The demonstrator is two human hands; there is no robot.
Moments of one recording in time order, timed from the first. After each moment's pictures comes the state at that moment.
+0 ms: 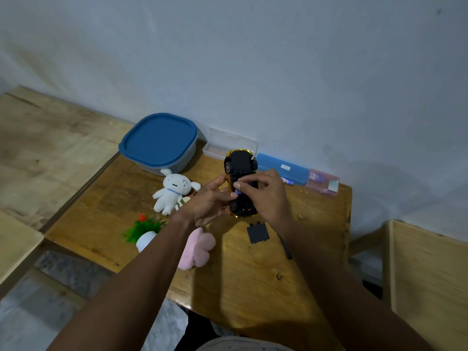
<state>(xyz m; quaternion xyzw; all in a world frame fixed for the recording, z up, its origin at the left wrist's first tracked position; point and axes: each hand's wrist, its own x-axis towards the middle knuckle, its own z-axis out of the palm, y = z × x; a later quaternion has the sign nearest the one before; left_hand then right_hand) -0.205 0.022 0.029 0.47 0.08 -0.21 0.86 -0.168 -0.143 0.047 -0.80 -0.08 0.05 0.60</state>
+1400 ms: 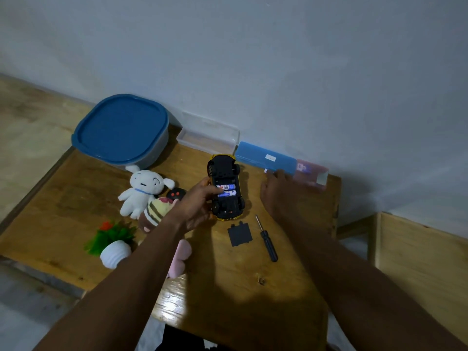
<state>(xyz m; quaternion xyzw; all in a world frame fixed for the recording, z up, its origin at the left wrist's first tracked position) -0.158 0.001 -0.011 0.48 0.24 -0.23 0.81 -0.078 -0.213 -0.073 -0.99 -0.12 -0.03 0.07</state>
